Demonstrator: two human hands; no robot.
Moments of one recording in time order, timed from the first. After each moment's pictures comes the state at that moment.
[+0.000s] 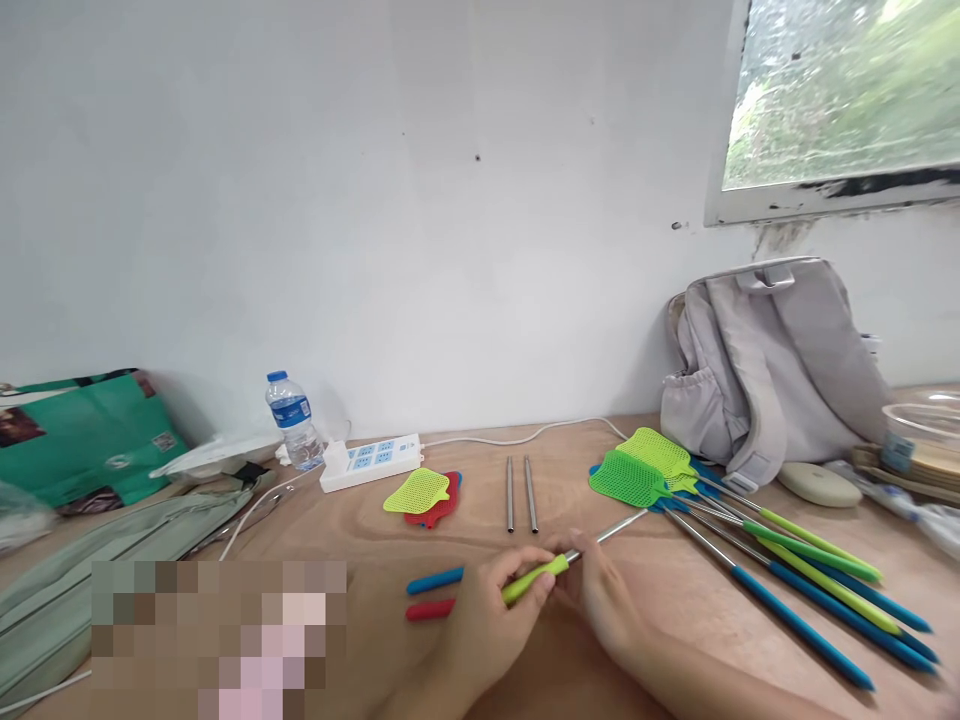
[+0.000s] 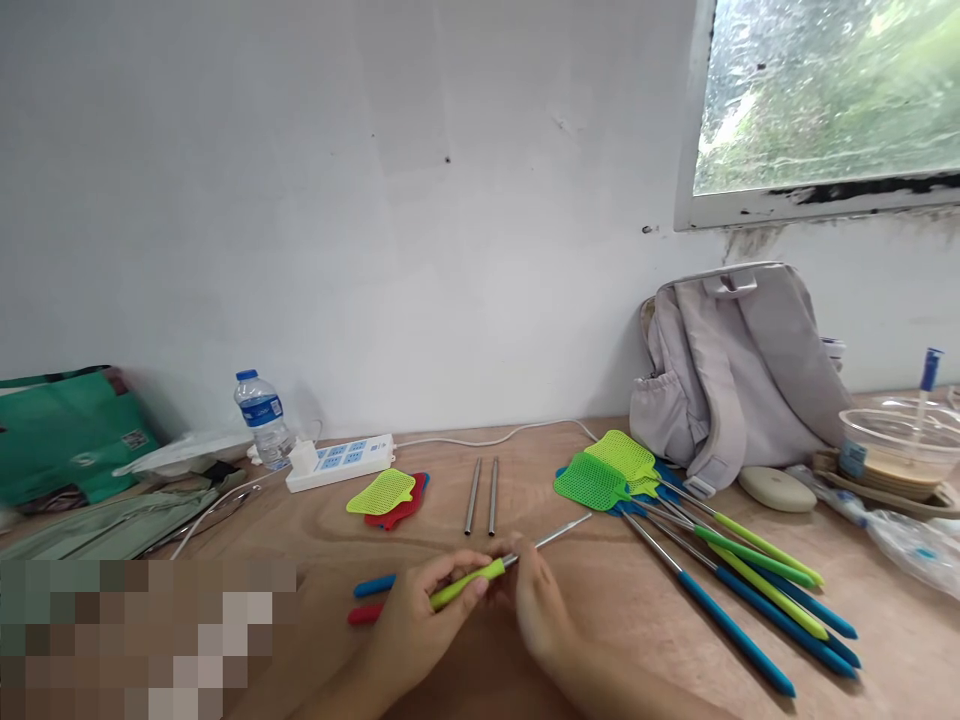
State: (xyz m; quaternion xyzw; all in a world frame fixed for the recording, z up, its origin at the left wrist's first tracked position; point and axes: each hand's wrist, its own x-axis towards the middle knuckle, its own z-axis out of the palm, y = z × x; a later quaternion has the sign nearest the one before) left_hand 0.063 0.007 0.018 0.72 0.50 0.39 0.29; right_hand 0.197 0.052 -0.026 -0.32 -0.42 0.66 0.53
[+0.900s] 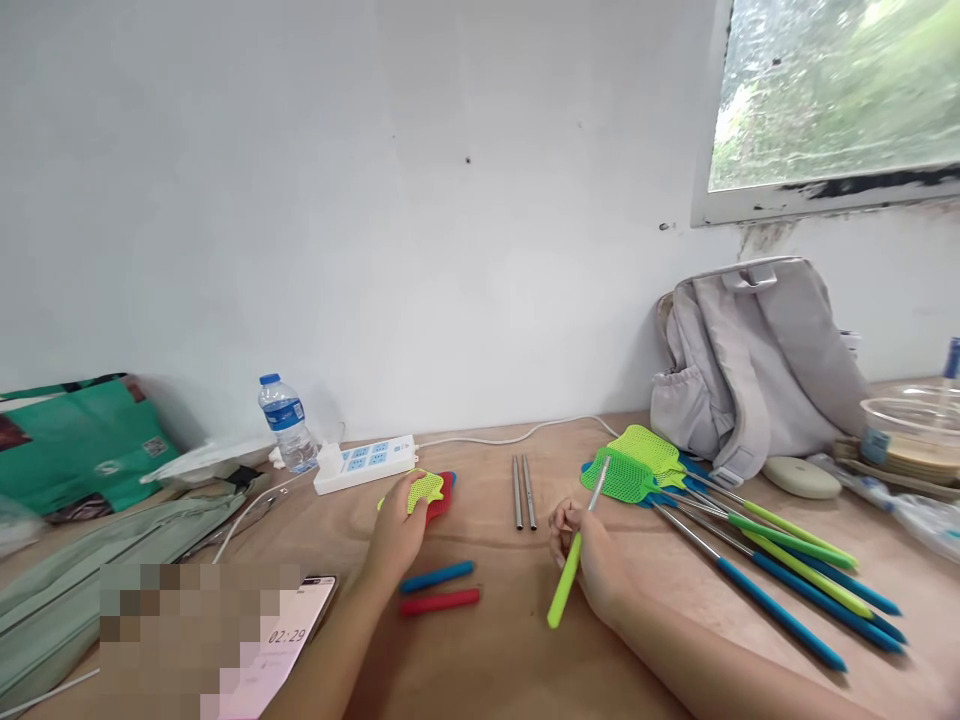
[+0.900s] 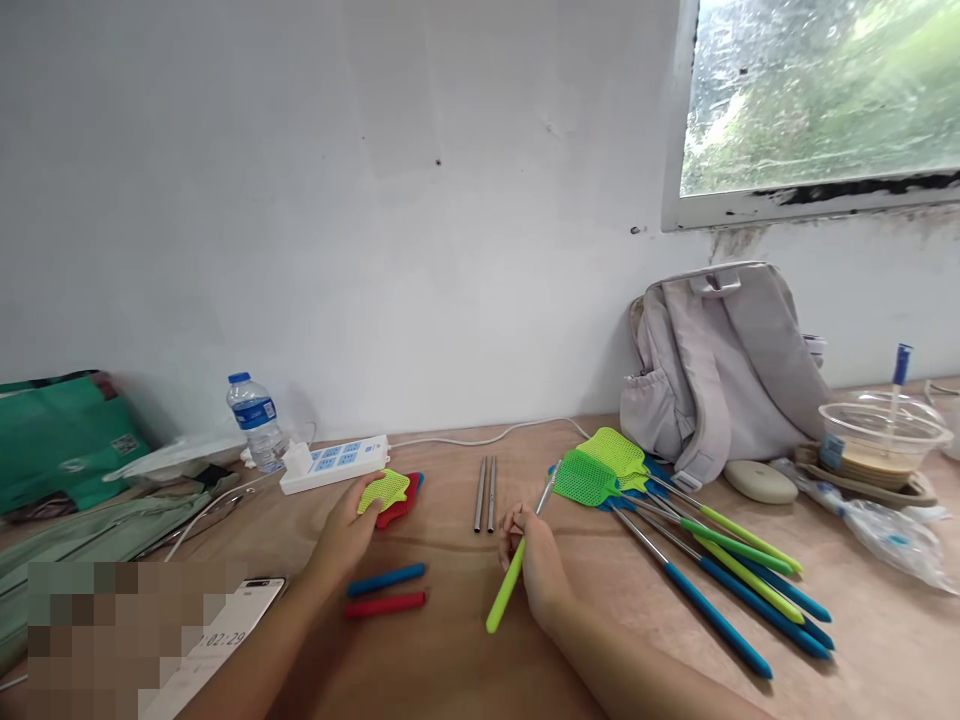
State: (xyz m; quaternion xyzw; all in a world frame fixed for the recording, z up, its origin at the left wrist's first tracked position) left_hand -0.033 0.075 0.014 0.61 0.68 0.40 0.09; right_hand 0.201 0.075 -0.020 -0.33 -0.40 0.64 0.56
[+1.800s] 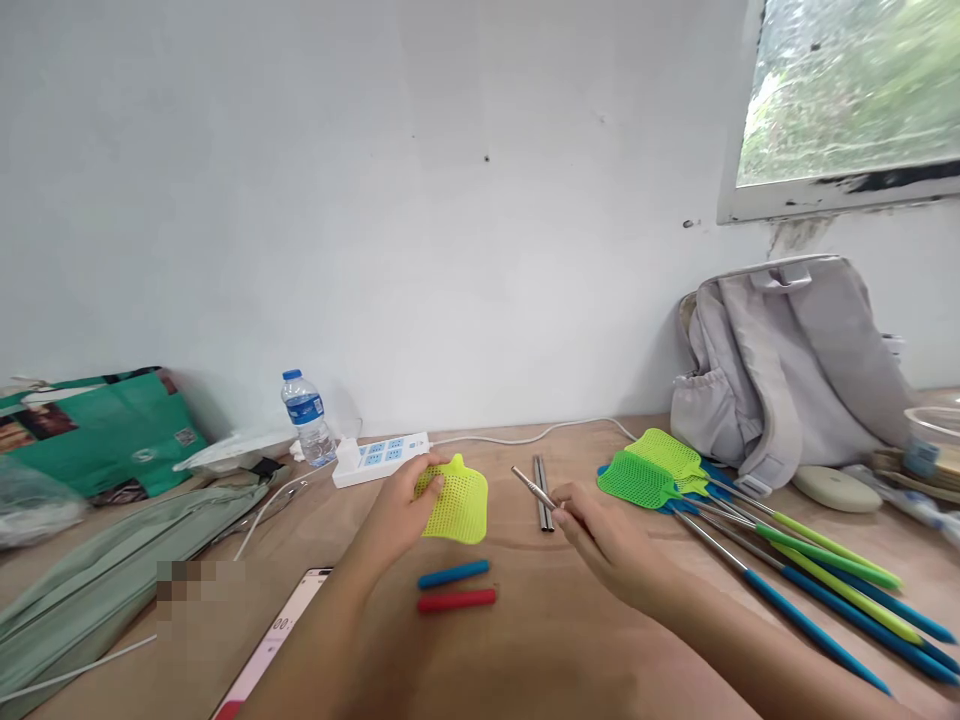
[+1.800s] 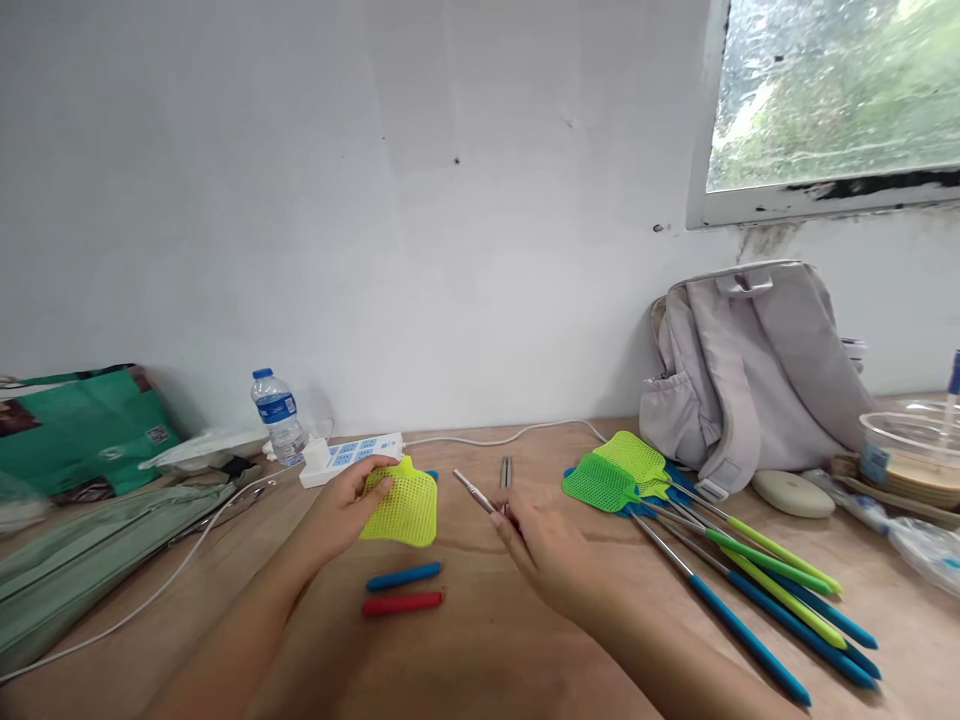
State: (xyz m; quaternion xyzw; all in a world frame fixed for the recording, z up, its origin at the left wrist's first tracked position) left_hand -0.033 0.049 0.074 0.68 0.62 0.37 0.11; right_hand 0.225 0.056 0.035 -0.36 -0.84 0.17 0.36
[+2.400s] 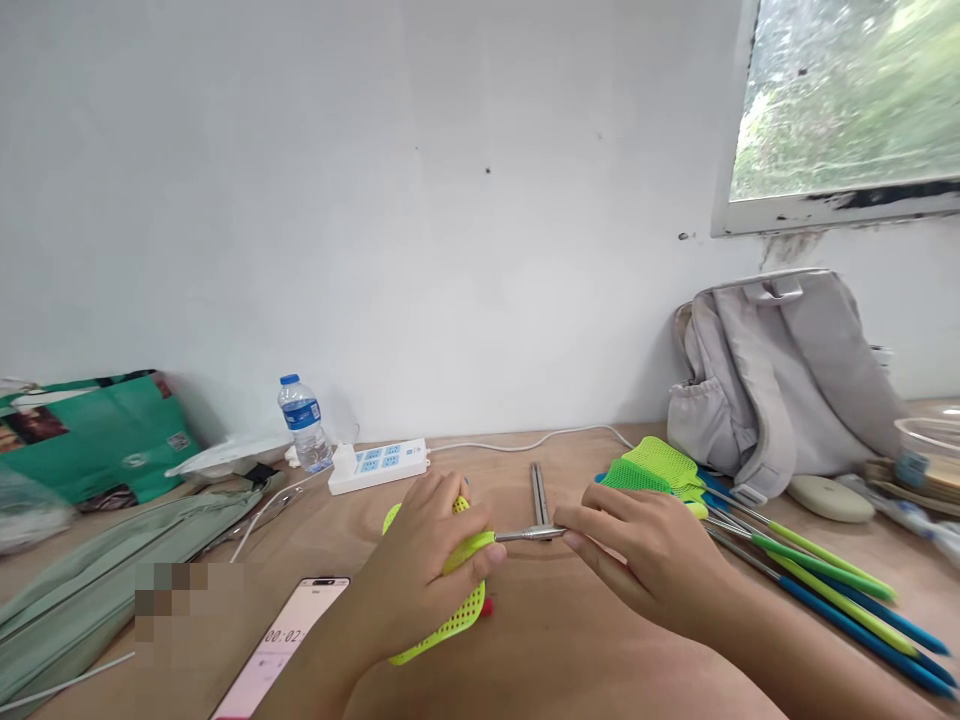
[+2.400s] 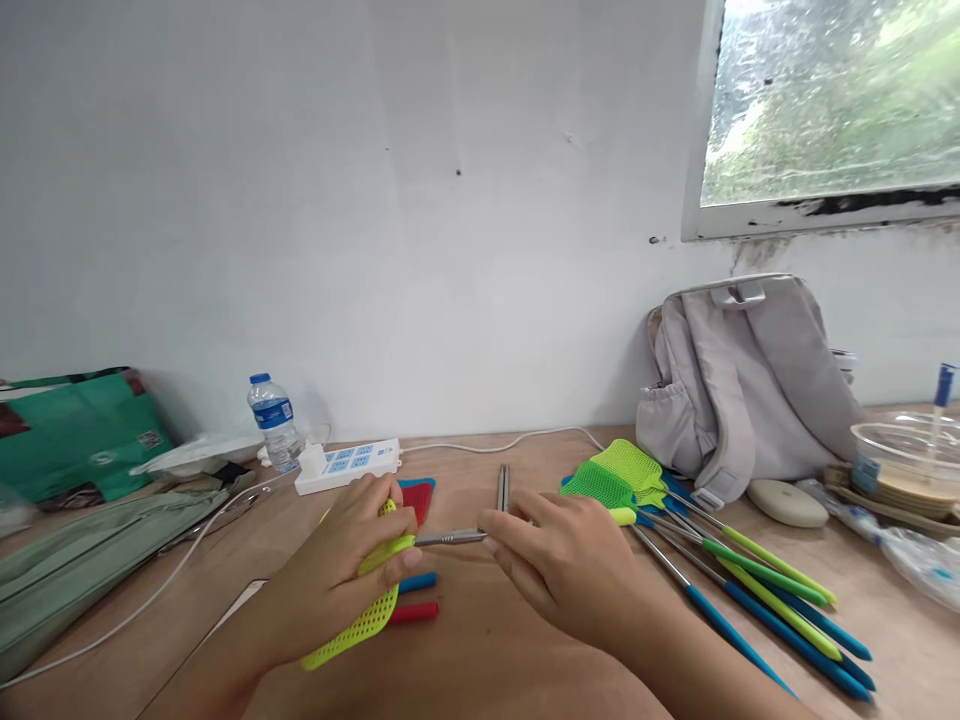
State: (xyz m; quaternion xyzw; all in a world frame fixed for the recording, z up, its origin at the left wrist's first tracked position) left_hand 0.016 -0.012 0.118 0.84 0.51 0.19 0.01; right_hand 0.247 0.033 0.085 -0.27 -0.90 -0.16 0.31
